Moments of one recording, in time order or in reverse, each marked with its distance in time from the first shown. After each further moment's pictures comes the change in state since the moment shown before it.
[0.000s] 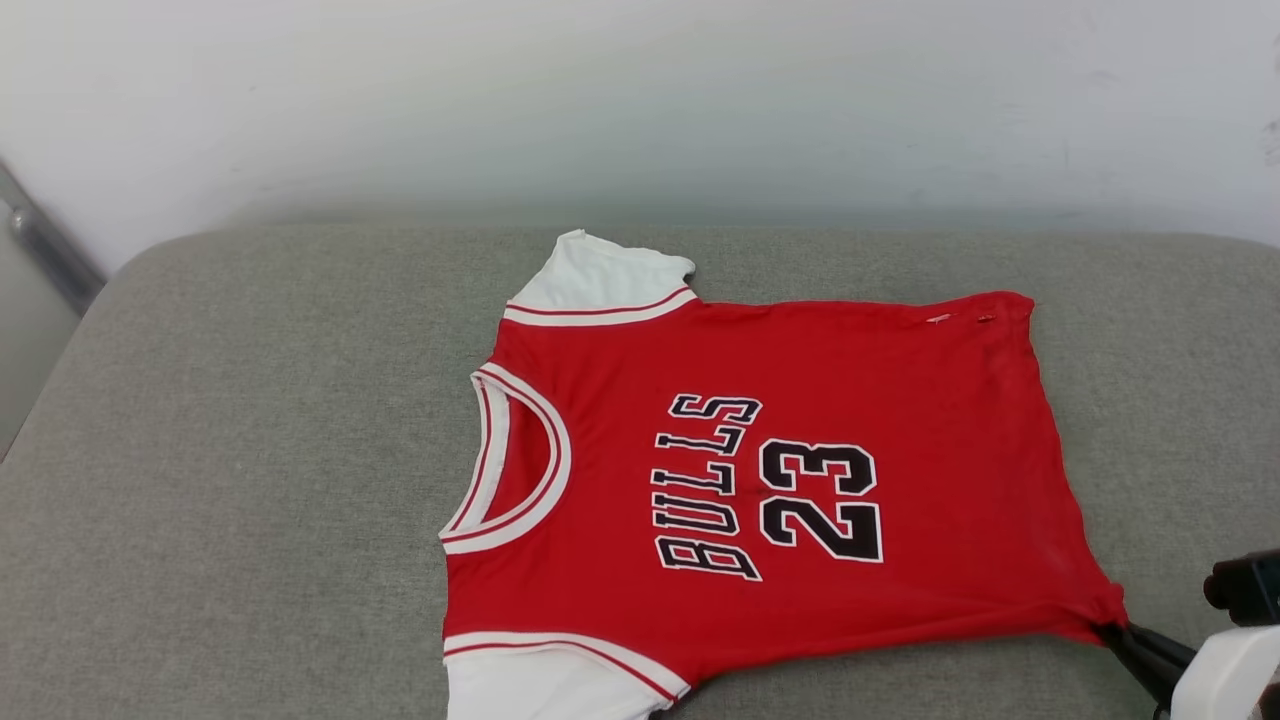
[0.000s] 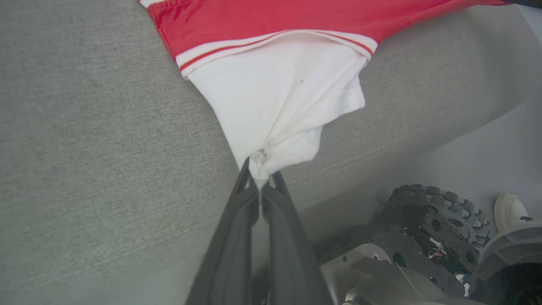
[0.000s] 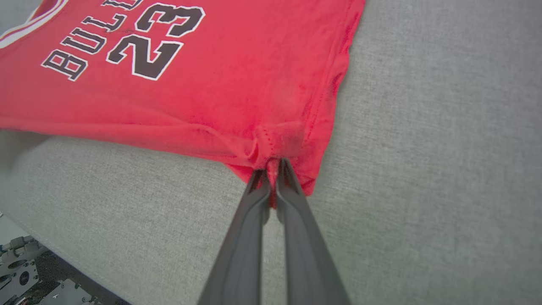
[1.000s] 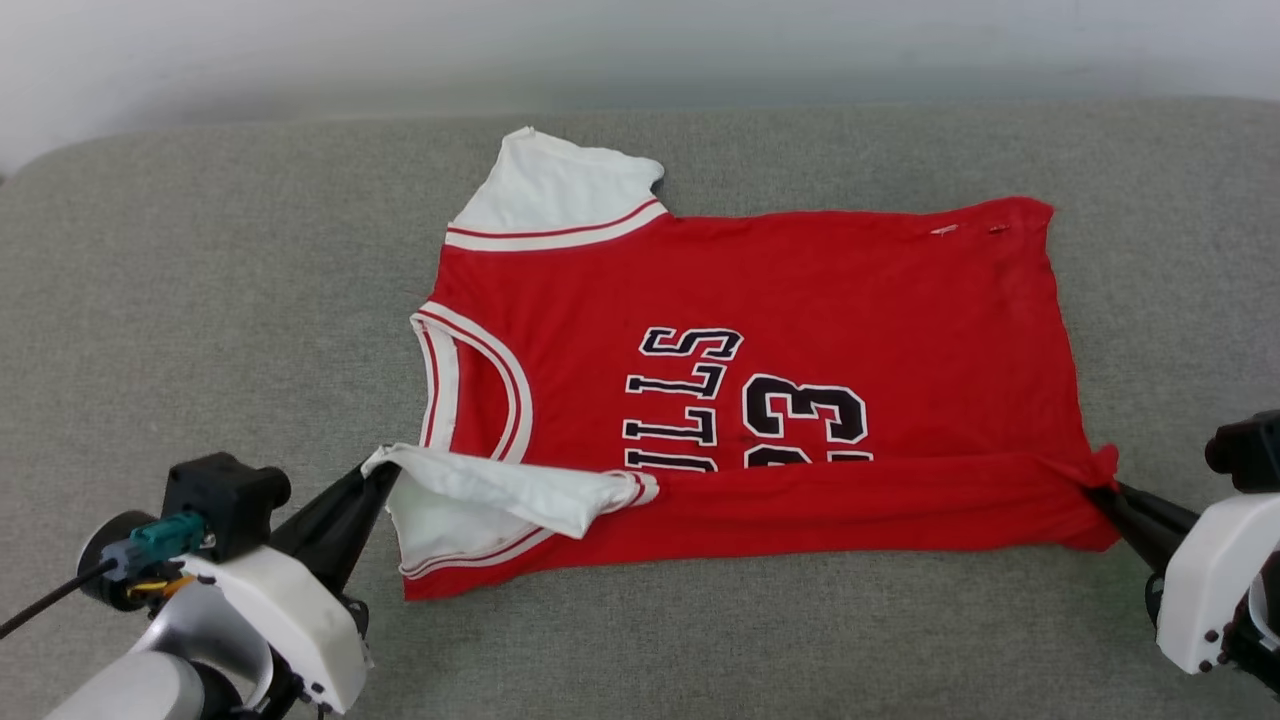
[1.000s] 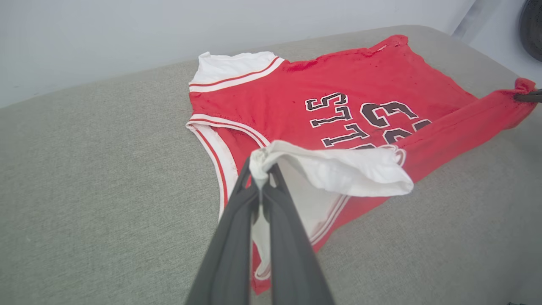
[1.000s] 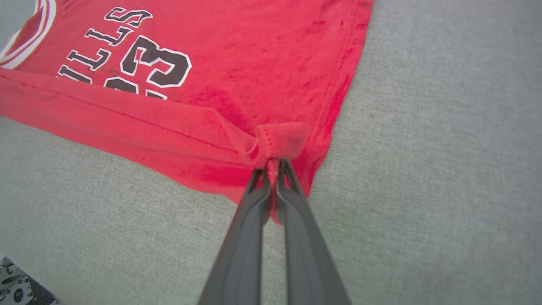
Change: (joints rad) left arm -0.317 -0.027 0.143 0.034 0.069 -0.024 -0.091; right arm 0.005 0.069 -0.277 -0.266 -0.159 0.000 0.247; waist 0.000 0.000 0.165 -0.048
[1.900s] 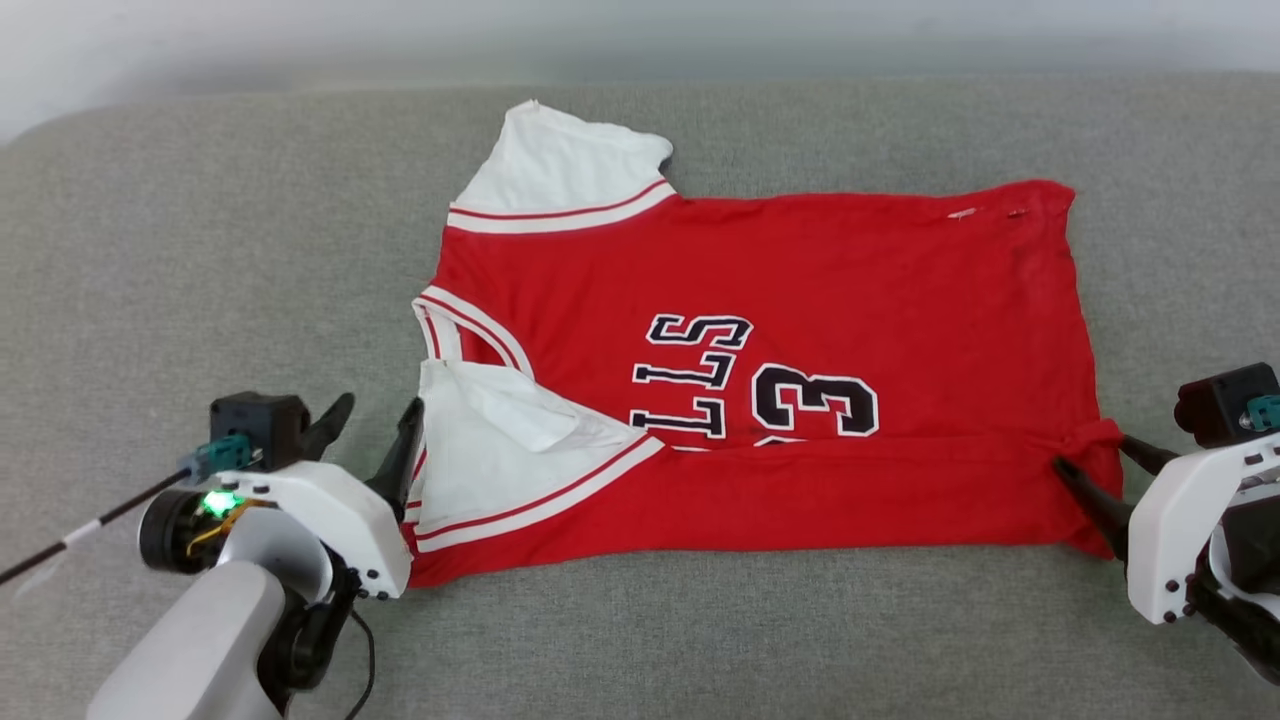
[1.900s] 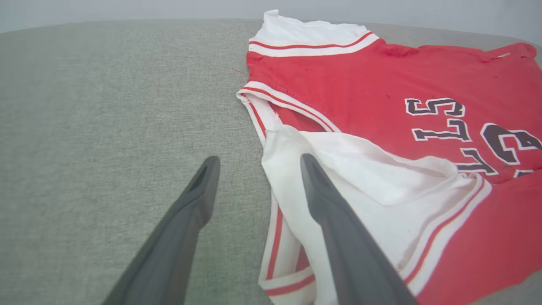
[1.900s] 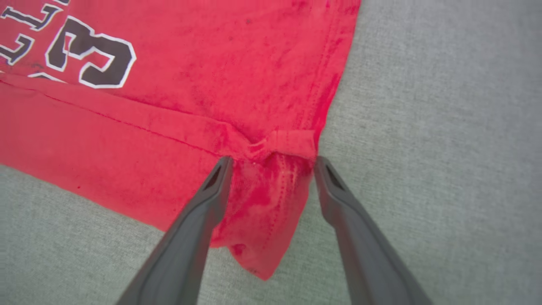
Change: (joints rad) left arm -0.266 -0.288 -0.036 0.574 0.009 -0.044 -0.092; right arm -0.138 0.115 -0.032 0.145 -0.174 0.000 0.107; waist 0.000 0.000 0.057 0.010
